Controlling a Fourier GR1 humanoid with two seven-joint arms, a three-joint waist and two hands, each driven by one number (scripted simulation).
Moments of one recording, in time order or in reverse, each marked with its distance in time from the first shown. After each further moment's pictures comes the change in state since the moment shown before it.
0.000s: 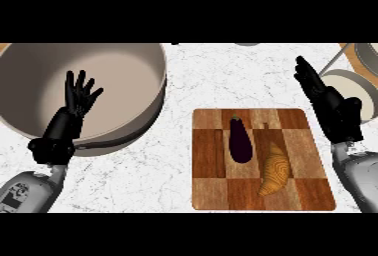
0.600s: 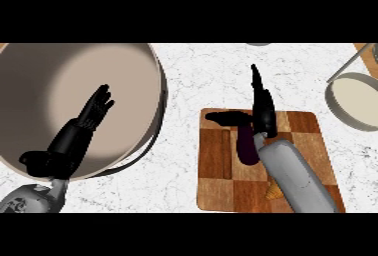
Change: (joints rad) left arm 0.073 -0.020 -0.011 -0.089 0.071 -0.143 0.035; right arm -0.175 0.370 0.072 0.353 0.211 -0.413 0.113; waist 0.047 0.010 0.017
